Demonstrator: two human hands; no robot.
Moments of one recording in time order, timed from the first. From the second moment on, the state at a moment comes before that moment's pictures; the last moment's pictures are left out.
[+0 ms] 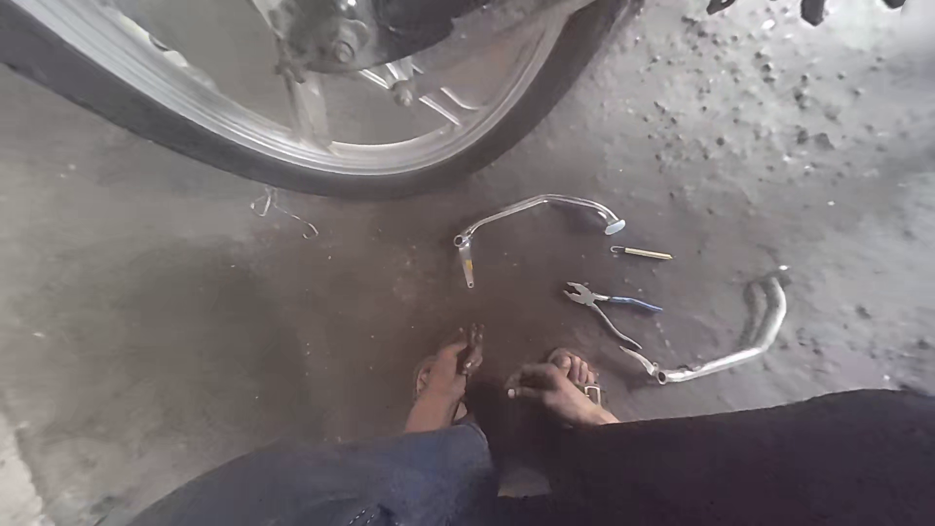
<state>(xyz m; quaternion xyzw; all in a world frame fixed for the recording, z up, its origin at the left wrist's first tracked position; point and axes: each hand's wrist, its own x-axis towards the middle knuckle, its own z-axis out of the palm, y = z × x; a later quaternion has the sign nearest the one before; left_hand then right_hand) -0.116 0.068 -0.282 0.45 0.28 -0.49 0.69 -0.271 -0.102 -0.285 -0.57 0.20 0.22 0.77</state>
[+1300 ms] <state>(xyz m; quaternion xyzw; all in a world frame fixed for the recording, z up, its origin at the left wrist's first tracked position) -0.107 0.077 -0.305 0.77 -0.06 -0.20 0.60 -0.269 -0.105 -0.288 -0.46 0.12 0.42 0.78</state>
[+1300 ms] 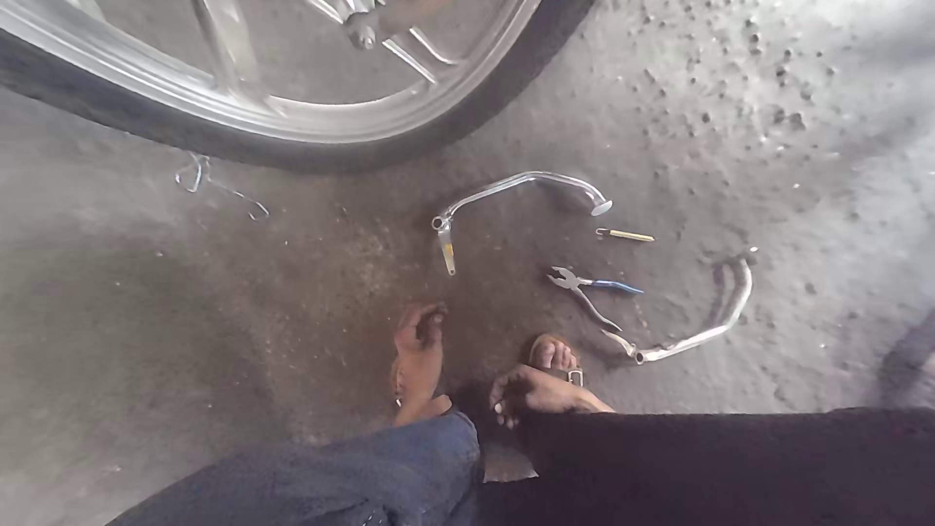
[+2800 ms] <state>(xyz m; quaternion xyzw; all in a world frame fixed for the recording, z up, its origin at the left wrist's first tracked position) -0.106 0.061 -0.257 0.58 -0.01 -0.34 0.74 -0.186 -0.111 -0.257 -0.69 0.09 -0.04 0.72</state>
